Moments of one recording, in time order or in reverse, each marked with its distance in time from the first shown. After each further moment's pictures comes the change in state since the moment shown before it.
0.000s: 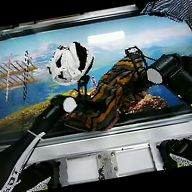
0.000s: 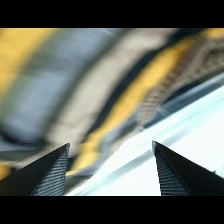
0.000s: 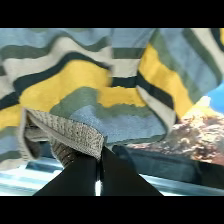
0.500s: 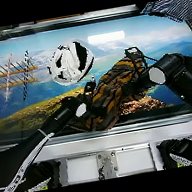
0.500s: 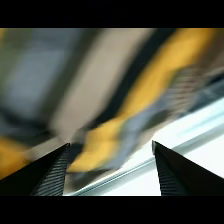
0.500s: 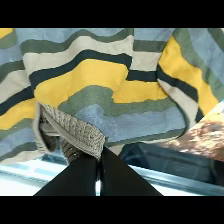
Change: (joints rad) left arm -0.073 -0.041 0.008 0.260 -0.116 -0.199; right arm -0.004 0.017 0.001 0.047 0.006 -0.028
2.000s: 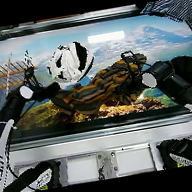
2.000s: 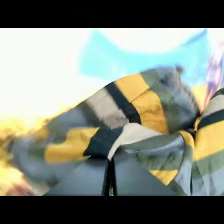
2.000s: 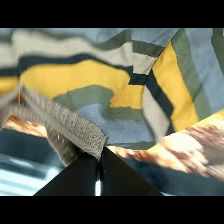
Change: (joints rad) left arm 0.711 0.038 0.006 -0.097 0.168 0.267; right arm 0.005 -0.039 -0.088 0.076 -0.214 0.033
